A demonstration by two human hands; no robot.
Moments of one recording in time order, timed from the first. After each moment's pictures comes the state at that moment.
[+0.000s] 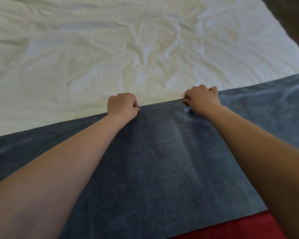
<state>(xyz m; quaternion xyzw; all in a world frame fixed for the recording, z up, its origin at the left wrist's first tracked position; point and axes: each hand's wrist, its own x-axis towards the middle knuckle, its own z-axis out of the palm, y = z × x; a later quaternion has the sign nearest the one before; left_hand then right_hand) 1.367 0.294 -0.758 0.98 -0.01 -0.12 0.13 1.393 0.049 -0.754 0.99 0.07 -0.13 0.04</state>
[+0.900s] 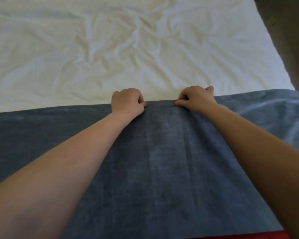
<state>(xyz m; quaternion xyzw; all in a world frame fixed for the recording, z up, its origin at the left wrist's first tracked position) 1.414 0.063 -0.764 0.98 0.06 -0.10 0.14 1.467 -0.156 -0.773 0.97 0.15 -0.16 -0.11</state>
